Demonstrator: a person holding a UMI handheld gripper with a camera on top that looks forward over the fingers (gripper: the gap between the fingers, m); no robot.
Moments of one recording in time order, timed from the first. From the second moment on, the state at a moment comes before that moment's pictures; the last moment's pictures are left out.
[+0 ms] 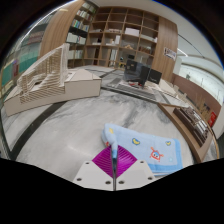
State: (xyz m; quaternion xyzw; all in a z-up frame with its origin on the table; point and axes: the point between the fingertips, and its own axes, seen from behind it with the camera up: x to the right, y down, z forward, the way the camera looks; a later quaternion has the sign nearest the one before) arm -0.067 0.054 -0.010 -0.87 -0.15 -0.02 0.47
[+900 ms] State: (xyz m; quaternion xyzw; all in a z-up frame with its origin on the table) arm 0.141 0.042 0.031 -0.88 0.01 -0.02 0.48
